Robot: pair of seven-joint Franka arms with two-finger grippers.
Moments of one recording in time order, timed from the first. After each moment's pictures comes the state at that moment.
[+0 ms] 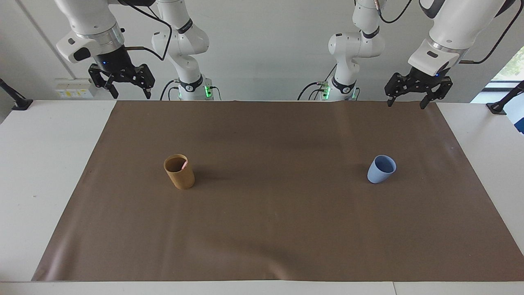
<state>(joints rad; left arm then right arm) -0.10 0.00 -0.04 -1.48 0.01 1.47 0.04 0.08 -0.07 -0.08 -1.57 -0.02 1.49 0.00</state>
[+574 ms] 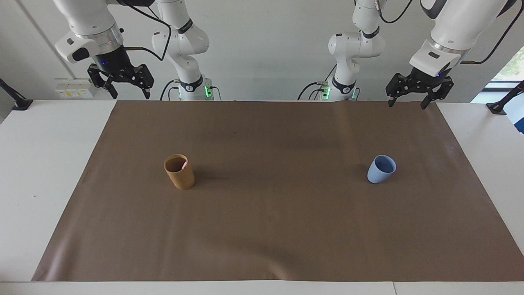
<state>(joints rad) -0.09 0.00 -0.04 -1.49 0.01 1.47 0.04 0.07 -0.07 -0.08 -1.57 -0.02 1.49 0.00</state>
